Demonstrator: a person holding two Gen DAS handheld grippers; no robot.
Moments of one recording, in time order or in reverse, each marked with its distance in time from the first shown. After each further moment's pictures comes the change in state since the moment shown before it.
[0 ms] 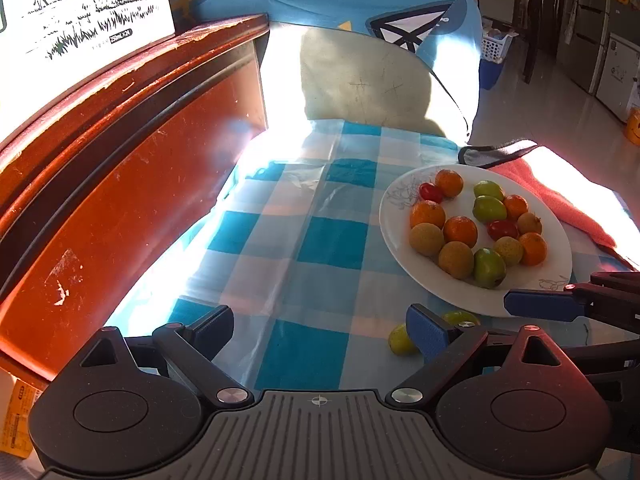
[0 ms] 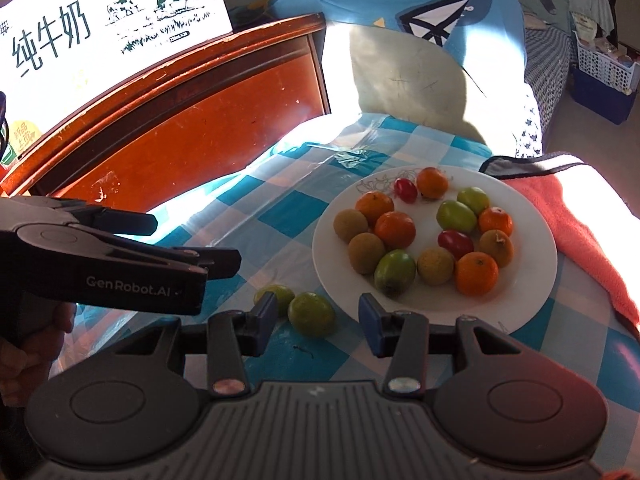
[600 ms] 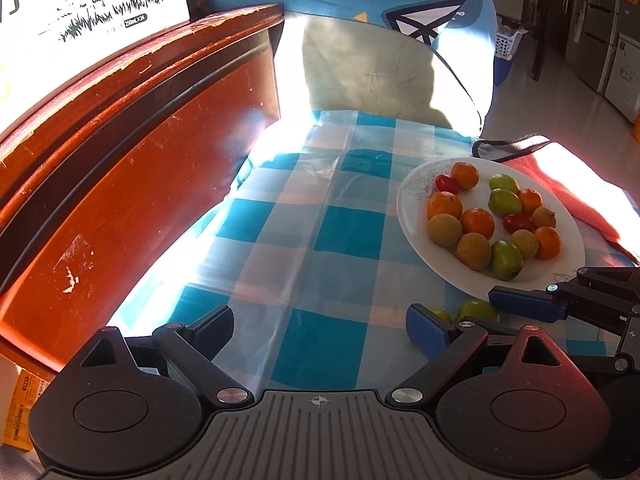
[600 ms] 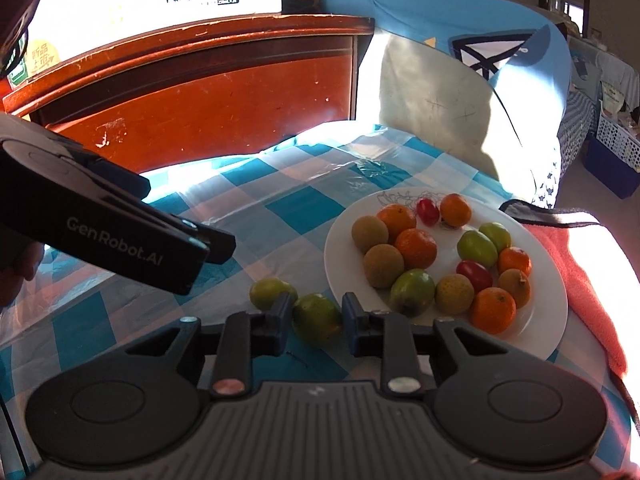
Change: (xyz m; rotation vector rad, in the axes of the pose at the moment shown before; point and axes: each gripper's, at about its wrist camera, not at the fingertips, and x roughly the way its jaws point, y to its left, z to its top) left arm 0.002 0.012 -0.003 -0.026 0.020 0.017; right arm 0.018 0.021 -0.011 -0.197 -0.034 -0.053
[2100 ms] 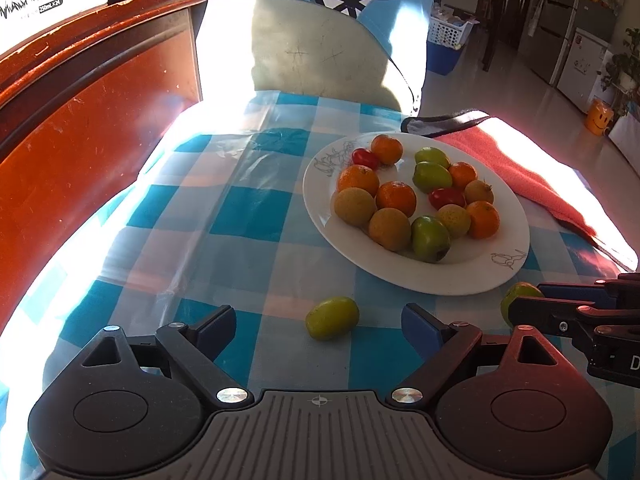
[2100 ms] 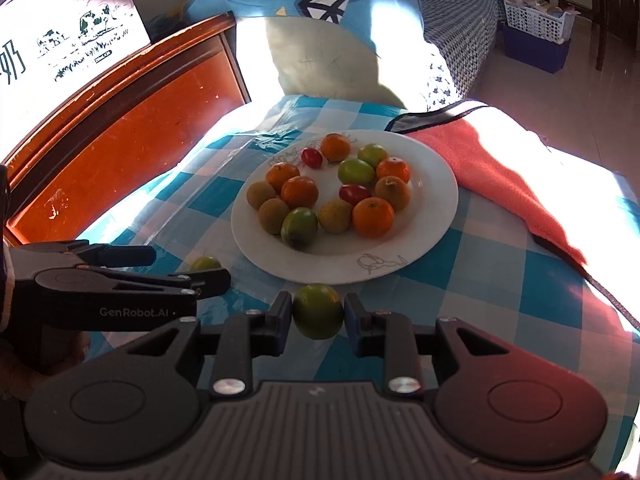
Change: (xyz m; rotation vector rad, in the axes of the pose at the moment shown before) left arm 0.023 -0.045 -0.012 0.036 0.024 -0.167; right arm -0.053 -0.063 -0.017 0.421 0.097 -0.074
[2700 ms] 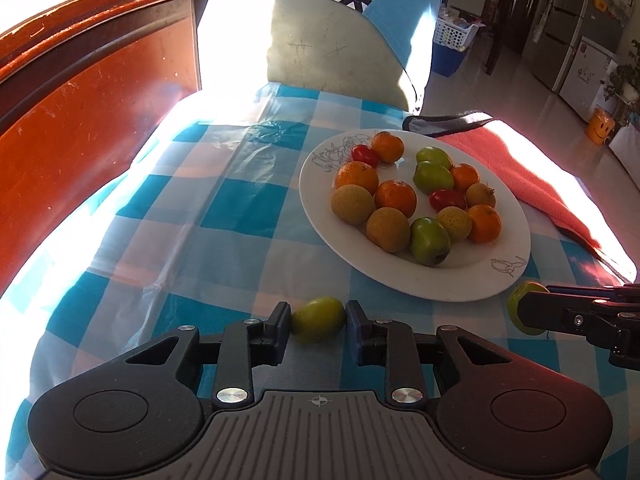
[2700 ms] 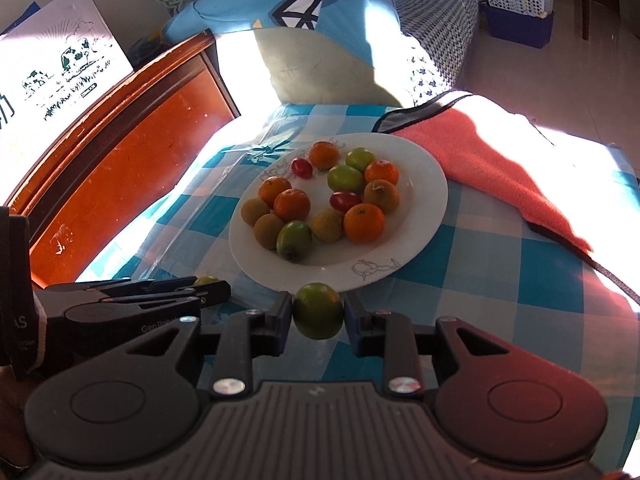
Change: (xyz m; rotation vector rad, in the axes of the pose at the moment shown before) left arm 0.006 0.002 0.002 -0.043 0.009 -0.025; right arm -0.002 -0.010 0.005 0.092 0.005 0.030
